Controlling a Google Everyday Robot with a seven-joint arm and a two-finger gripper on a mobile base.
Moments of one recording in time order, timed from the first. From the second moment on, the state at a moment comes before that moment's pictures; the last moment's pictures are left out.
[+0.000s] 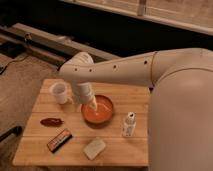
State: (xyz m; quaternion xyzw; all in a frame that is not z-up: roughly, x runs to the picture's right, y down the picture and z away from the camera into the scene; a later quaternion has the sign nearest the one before) arm -0.099 0.103 0.704 -0.26 0.24 0.65 0.68
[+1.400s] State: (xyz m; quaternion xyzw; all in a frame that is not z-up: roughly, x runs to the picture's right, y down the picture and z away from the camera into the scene) arm 0.052 0.076 0.677 -0.17 0.24 0.74 0.61
